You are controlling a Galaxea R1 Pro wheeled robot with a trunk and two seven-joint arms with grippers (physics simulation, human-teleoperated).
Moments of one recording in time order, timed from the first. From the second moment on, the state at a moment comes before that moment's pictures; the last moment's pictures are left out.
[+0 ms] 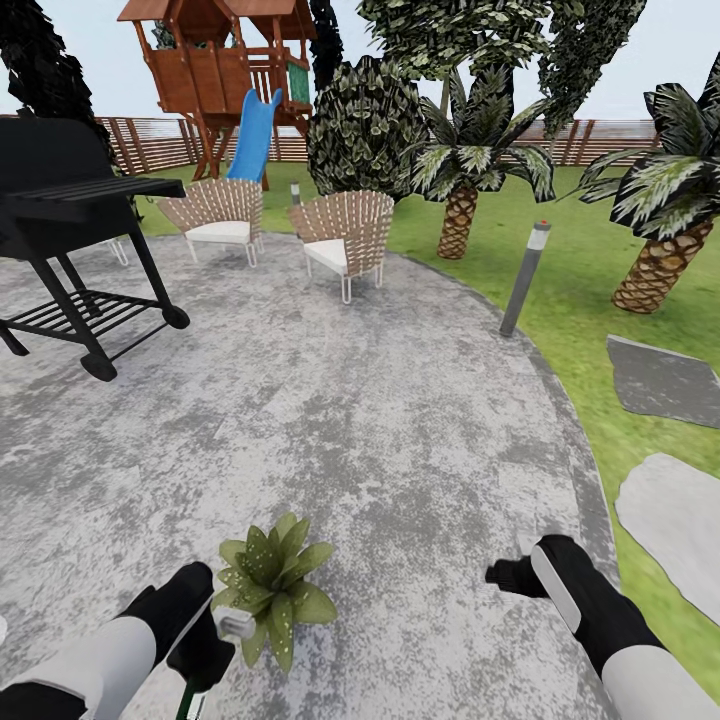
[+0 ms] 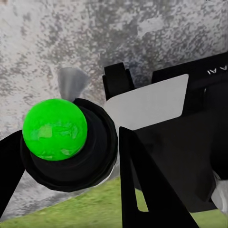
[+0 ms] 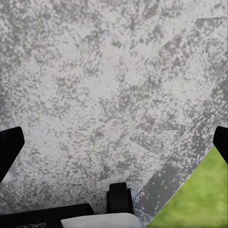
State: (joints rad) left arm -0.72 0.11 -0.27 -0.29 -0.24 0.99 -0.51; right arm -0.56 -0.17 0.07 -0.84 -0.36 0.91 -0.13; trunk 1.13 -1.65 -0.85
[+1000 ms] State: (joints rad) left arm -0.74 0.11 -0.27 -0.29 -0.24 0.99 -0.43; right arm -0.56 -0.17 0.07 -0.84 -0.36 0.91 -0.13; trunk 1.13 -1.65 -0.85
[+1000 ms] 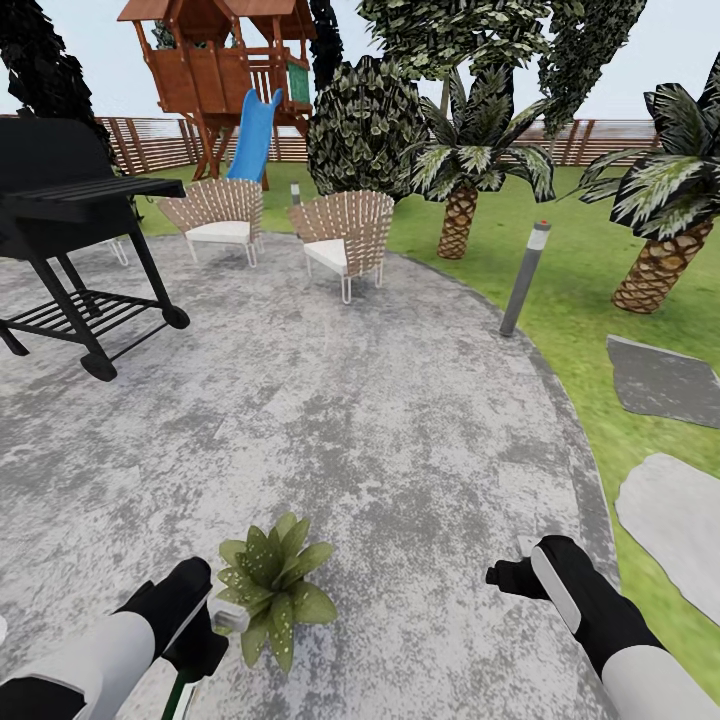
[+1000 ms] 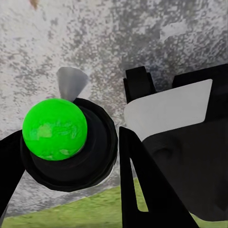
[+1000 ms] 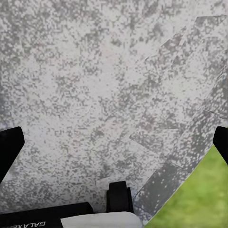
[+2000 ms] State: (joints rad) left arm -0.72 0.15 -0.28 -0.29 -0.24 0.99 -0.43; right arm -0.56 -0.17 0.07 -0.84 -0.36 0.91 -0.13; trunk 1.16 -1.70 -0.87
